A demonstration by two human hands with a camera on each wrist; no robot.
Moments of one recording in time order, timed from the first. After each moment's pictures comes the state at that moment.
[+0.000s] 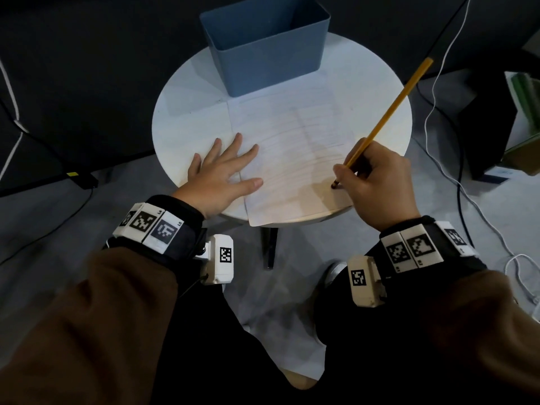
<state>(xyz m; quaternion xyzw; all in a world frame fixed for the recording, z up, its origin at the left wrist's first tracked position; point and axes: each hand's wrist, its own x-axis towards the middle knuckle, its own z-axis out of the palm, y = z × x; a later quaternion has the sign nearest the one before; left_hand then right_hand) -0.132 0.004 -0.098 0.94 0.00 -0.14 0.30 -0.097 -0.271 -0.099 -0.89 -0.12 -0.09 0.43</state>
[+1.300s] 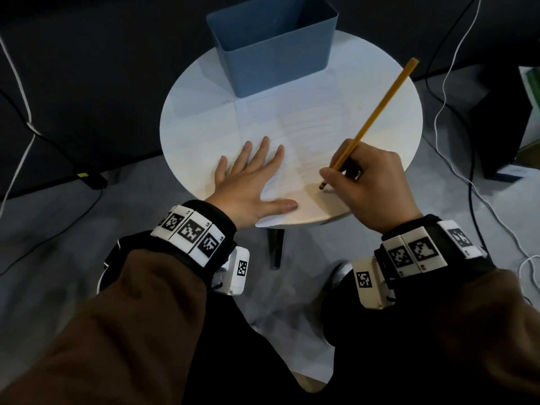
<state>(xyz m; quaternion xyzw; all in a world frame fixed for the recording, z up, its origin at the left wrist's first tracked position) -0.128 -0.026 -0.108 0.97 -0.04 -0.15 0.18 -0.100 -0.255 -0.089 -0.88 -0.21 -0.06 0.43</state>
